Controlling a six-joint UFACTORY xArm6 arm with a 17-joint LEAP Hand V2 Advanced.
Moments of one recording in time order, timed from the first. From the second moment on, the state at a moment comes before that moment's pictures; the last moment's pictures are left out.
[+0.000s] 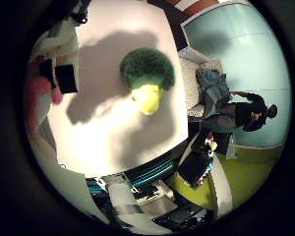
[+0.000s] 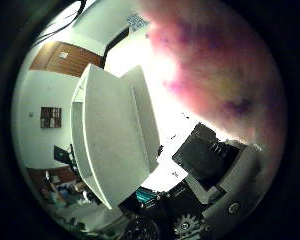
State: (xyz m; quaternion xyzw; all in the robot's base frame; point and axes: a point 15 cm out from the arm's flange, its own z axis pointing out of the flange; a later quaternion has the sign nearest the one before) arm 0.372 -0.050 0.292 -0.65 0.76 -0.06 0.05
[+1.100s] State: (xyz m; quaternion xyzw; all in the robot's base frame) arm 0.303 0.139 0.503 -0.76 0.64 -0.05 0.11
